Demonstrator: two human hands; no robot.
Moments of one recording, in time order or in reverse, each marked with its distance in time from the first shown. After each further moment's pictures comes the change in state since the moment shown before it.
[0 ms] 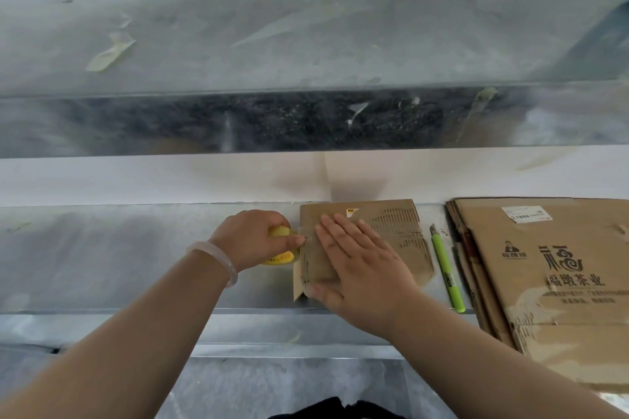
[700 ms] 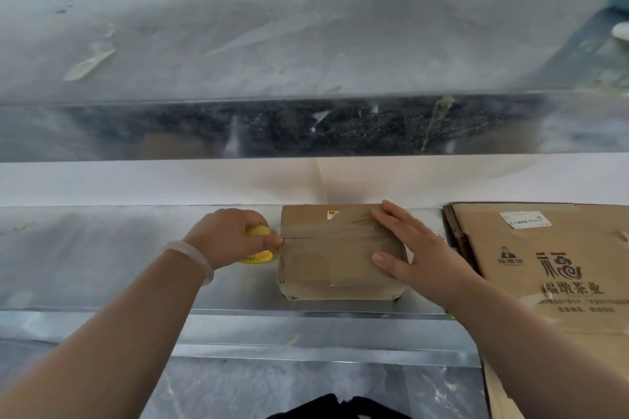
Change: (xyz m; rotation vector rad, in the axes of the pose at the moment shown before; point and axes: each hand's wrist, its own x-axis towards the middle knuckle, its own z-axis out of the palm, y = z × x) left_hand -0.006 -0.013 -0.016 0.007 0.007 -0.067; right_hand -0.031 0.090 -0.022 0.548 -0.028 0.255
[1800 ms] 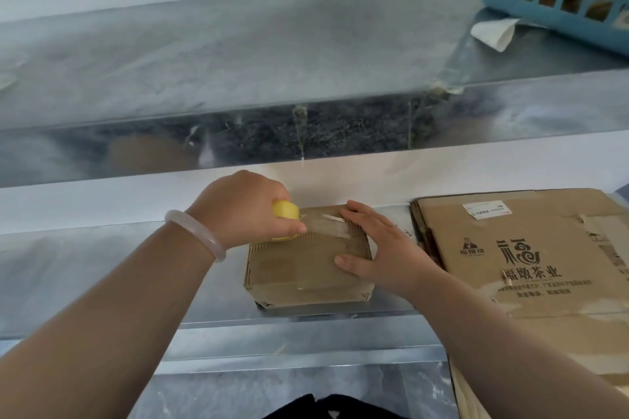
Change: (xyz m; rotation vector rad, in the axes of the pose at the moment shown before) left_hand 0.006 0.133 -0.031 0.354 0.103 0.257; right_hand 0.006 0.023 0.001 0.134 0.057 -0.040
